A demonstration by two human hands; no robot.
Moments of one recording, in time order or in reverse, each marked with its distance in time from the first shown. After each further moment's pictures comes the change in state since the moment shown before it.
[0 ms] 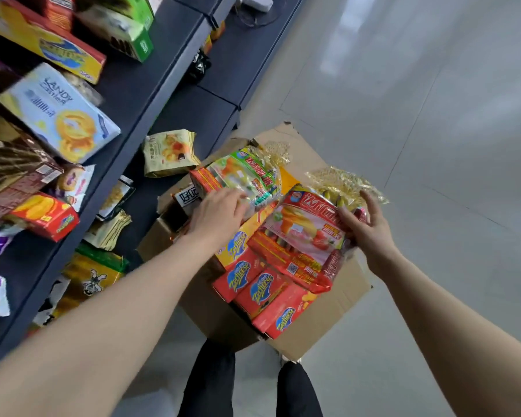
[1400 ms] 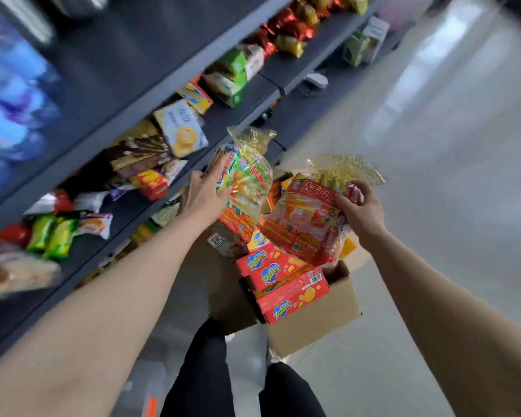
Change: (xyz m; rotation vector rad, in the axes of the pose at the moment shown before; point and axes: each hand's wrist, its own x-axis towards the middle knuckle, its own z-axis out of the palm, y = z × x) left_hand -0.156 0.025 -0.145 -0.173 0.317 -0.395; right_hand -0.124 -0.142 -0.003 -0.220 -0.082 -0.350
